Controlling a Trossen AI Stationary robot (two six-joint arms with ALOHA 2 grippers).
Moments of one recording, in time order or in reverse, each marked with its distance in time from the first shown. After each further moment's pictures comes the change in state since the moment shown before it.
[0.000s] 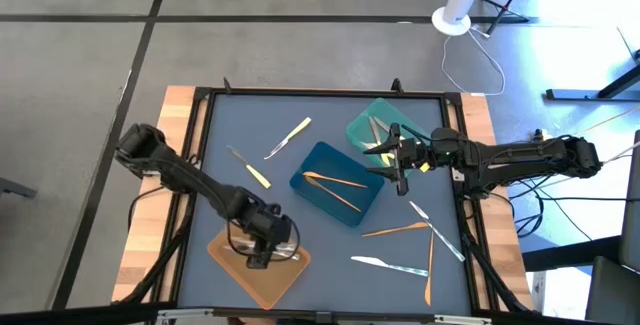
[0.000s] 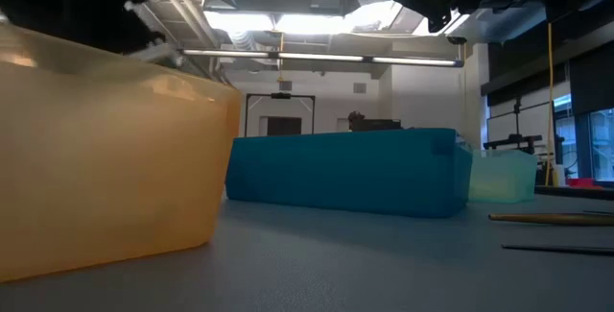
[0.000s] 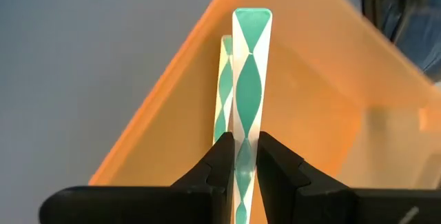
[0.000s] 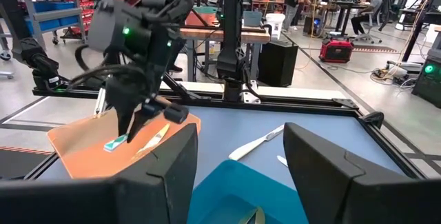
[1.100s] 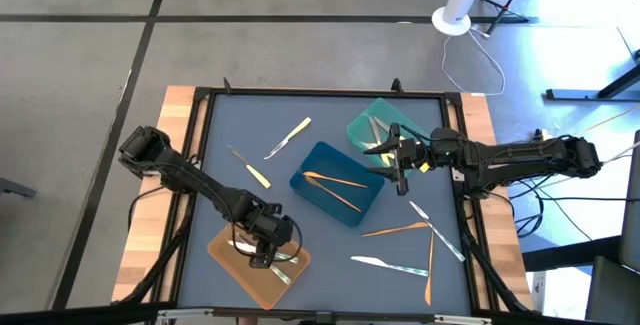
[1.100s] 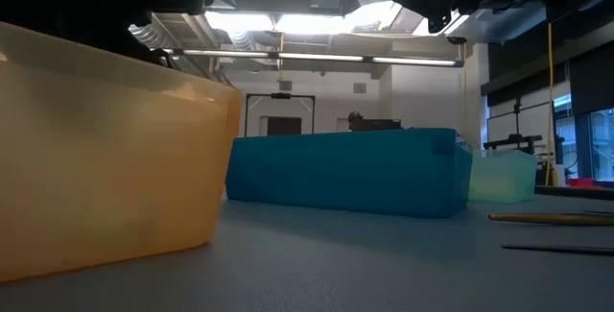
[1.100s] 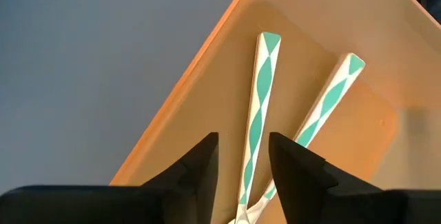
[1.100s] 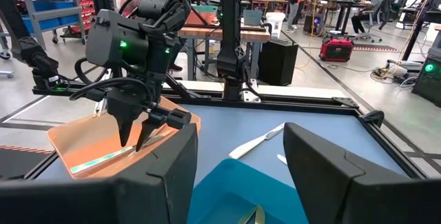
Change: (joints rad) left arm 0.000 0.047 0.000 -0.001 -0.041 0.013; right arm 0.000 0.000 0.000 -0.004 0.000 0.000
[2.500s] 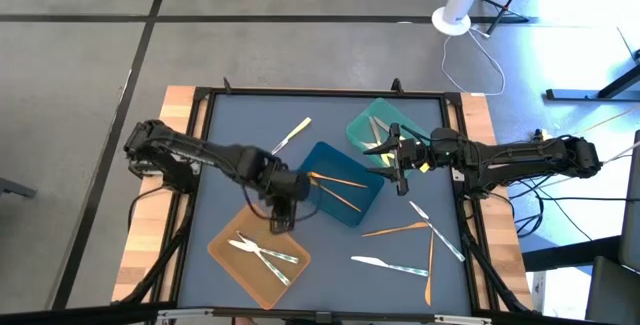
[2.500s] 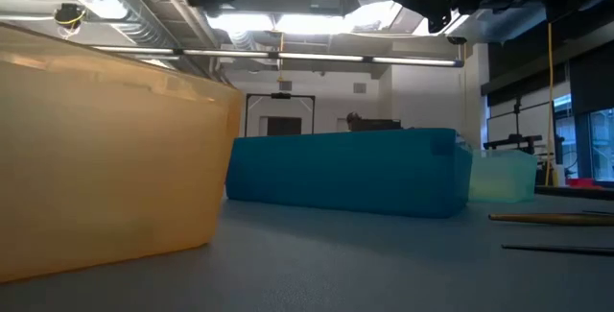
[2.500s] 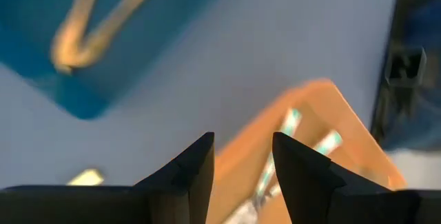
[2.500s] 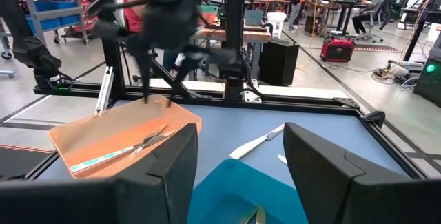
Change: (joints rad) left arm 0.227 -0.001 0.511 -0.547 -0.031 -0.019; right arm 0.000 0.000 0.000 0.001 -0.004 -0.001
